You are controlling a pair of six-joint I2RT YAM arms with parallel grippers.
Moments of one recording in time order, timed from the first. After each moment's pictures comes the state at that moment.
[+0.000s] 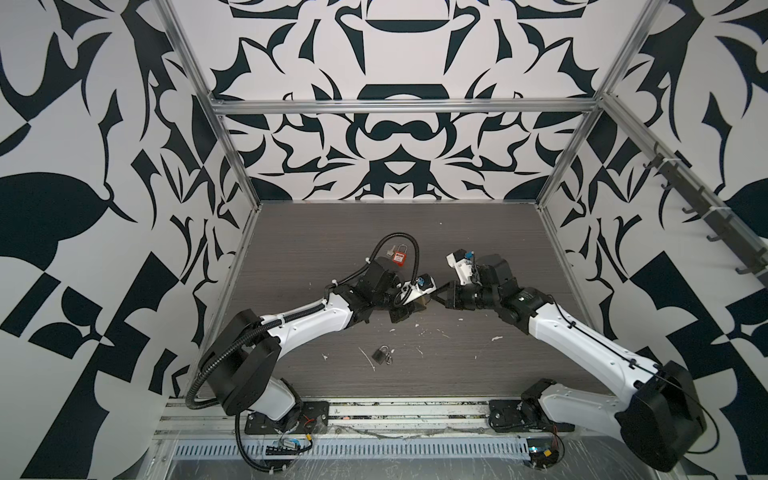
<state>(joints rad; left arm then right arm) -0.82 1.50 0.90 -0.06 0.40 0.43 0.52 1.17 0.77 -0.29 -0.51 0.65</state>
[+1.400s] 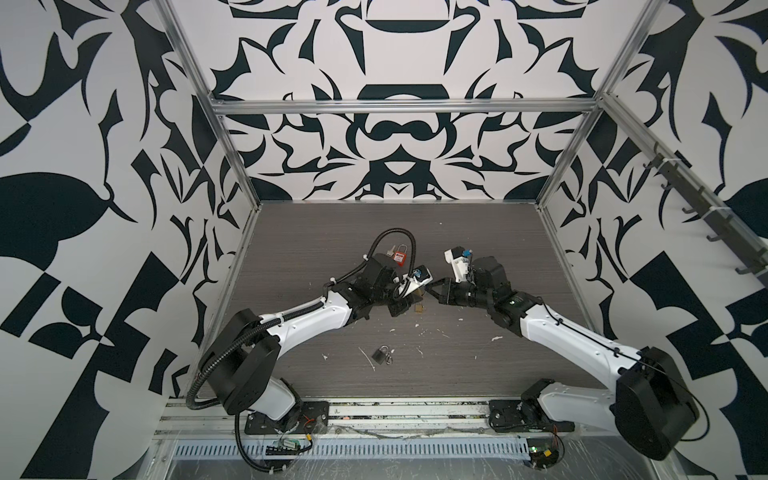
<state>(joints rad) -0.80 1.50 0.92 -0.03 0.31 0.36 0.55 1.23 0.70 -0.04 -0.44 0.70</state>
